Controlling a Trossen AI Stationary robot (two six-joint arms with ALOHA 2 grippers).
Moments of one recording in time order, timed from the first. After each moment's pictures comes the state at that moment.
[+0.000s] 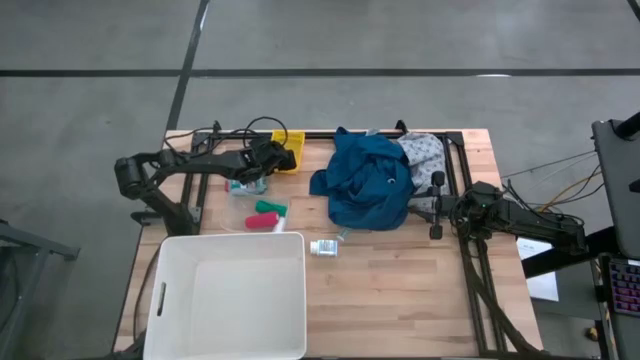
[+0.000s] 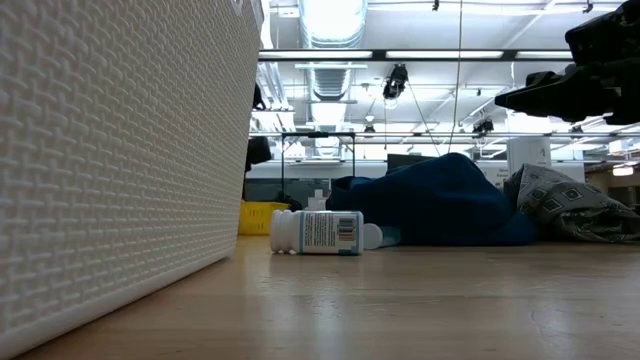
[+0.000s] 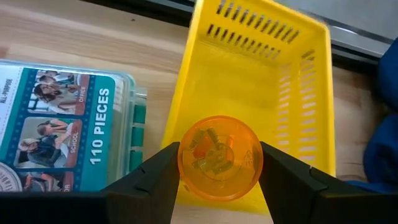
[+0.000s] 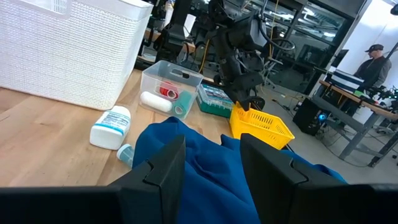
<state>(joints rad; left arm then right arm) 0.48 1.59 0.82 -0.25 -0.45 -1.11 -0.22 0.01 0.06 -0.11 -0.13 -0.32</state>
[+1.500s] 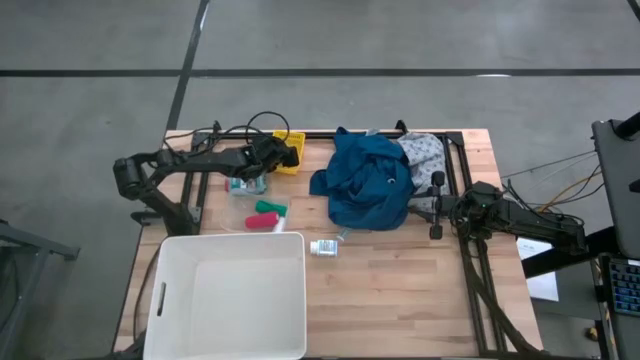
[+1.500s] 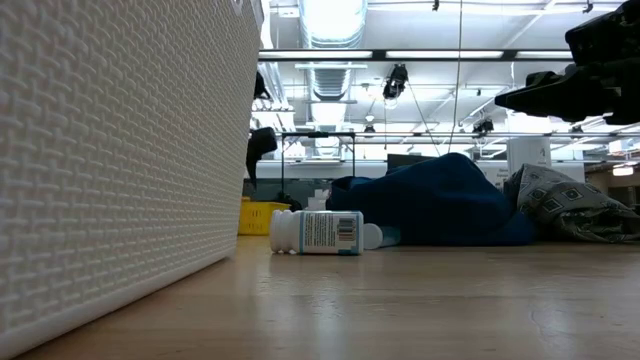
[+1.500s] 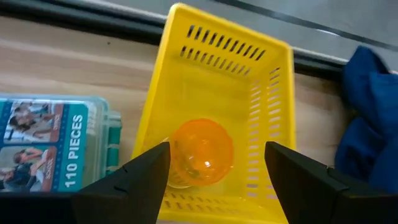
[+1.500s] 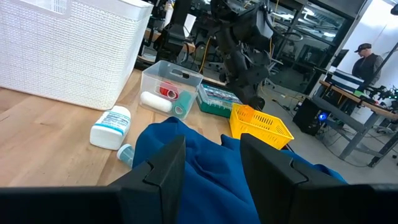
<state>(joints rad) 0.48 1.58 0.87 -0.24 -0.45 -1.04 -0.22 0.01 0.06 -0.11 -0.13 -0.32</state>
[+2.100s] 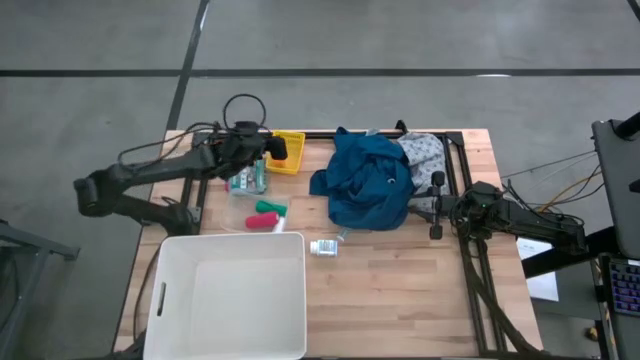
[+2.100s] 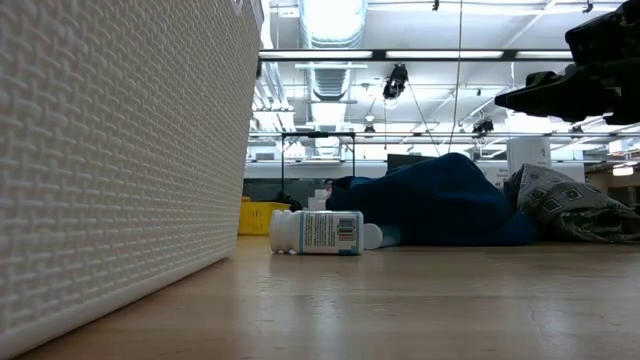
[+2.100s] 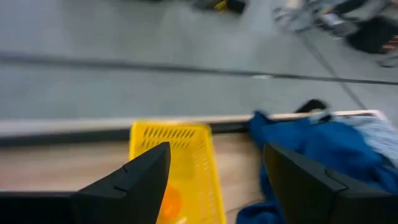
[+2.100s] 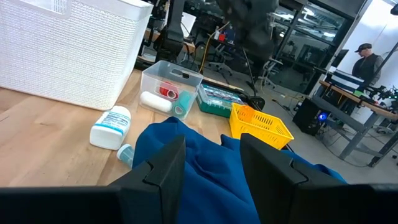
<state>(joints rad) 0.42 1.23 0.87 -0.23 -0.56 -0.71 -0.22 0.01 0.06 -0.11 -0.13 -0.32</state>
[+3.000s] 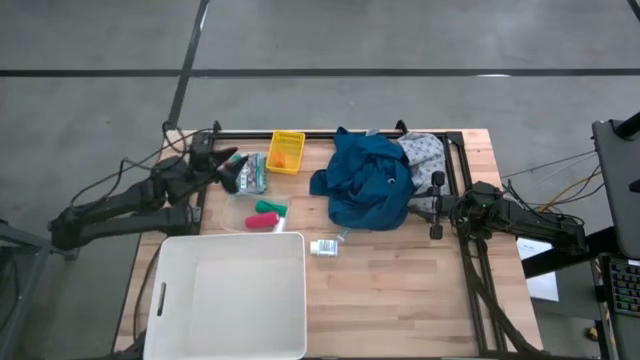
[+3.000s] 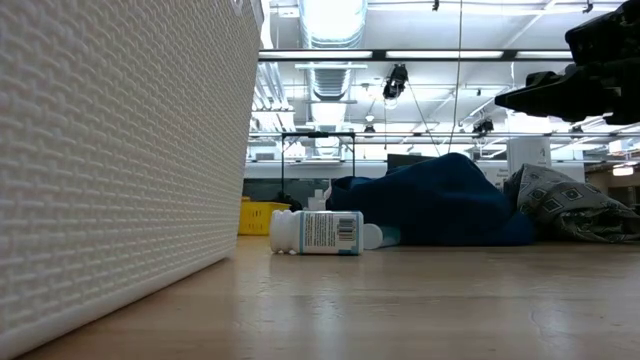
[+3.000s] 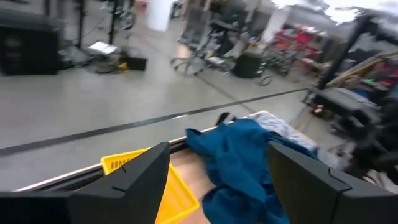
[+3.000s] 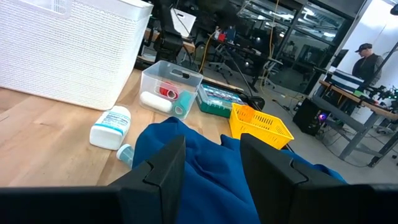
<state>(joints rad) 0.33 0.44 0.45 -0.14 -0.37 -0.35 -0.22 0.01 0.06 -0.11 -0.13 -0.32</state>
